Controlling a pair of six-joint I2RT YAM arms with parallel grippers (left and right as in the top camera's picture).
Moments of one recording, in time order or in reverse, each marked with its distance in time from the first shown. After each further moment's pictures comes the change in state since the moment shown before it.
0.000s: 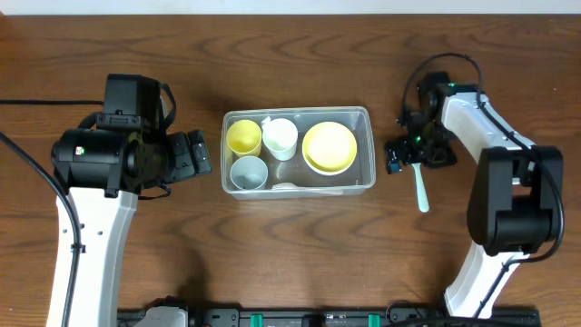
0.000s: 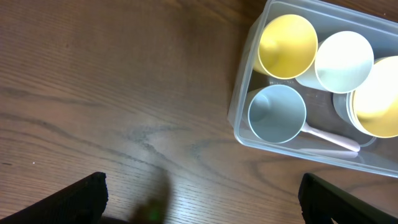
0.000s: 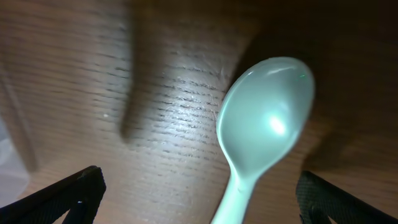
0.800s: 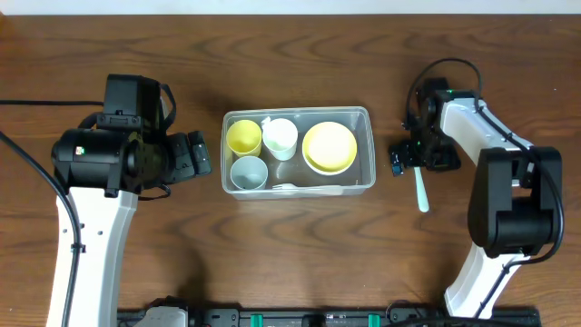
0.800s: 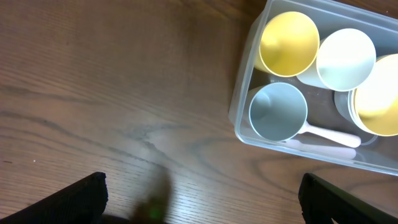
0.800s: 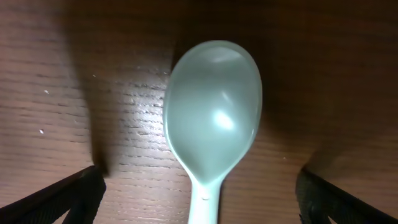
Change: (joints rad) left arm 0.000 0.000 0.000 -0.008 0.000 0.000; right arm 0.000 -0.013 -0.061 0.066 0.101 0.069
